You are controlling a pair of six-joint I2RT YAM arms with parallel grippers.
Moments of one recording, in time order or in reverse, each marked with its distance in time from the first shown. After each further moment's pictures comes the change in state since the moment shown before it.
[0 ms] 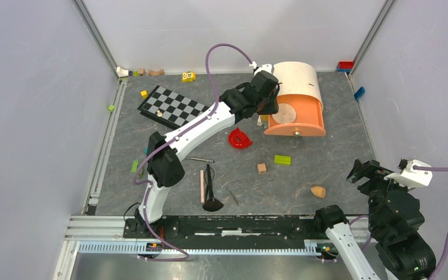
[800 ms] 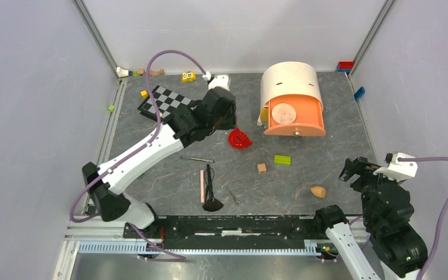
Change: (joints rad) left arm 0.001 -0.554 -0.478 -0.081 -0.195 0.075; right arm 0.000 0.009 -0.055 0.019 -0.061 -0.027
